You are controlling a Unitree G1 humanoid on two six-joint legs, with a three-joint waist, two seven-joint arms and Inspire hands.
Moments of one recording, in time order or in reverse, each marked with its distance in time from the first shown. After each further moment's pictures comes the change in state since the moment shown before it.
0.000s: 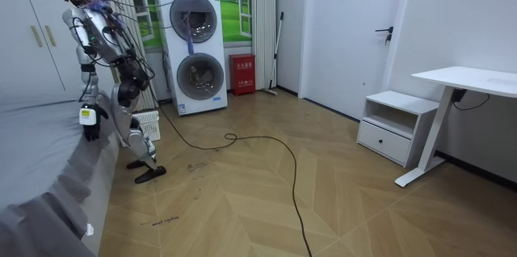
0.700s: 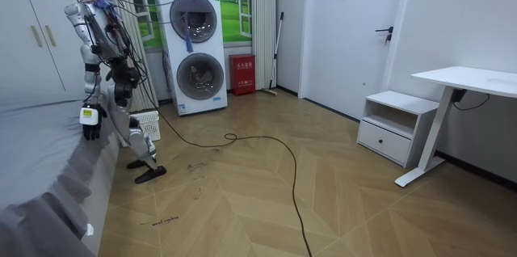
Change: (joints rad) left arm 0.074 -0.016 0.026 -0.004 0.162 0.030 0.003; right arm 0.343 0.343 0.116 -0.300 0.054 0.004 0.089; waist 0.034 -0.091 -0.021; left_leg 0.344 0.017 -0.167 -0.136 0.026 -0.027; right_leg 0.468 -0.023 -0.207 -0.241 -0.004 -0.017
